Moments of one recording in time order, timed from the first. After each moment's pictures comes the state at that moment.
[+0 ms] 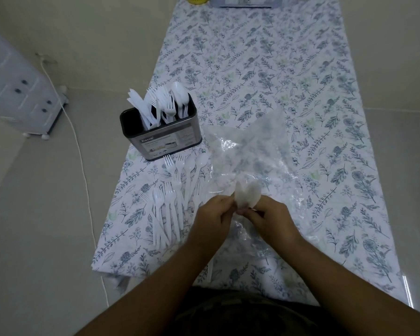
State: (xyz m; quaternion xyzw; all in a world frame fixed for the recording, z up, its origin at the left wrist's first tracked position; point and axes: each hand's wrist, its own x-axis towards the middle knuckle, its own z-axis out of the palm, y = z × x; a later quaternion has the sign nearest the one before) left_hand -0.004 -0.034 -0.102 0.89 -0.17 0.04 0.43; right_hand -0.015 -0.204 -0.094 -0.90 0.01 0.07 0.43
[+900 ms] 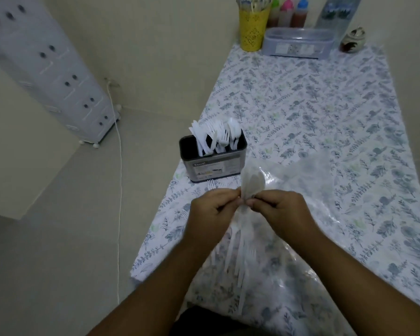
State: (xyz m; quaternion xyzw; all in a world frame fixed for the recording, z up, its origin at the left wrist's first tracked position) left_hand 0.035 0.044 -0.019 0.85 -0.08 0.14 0.50; right_hand 0.054 -0.140 -0.005 -0.85 -0.09 0.04 0.51
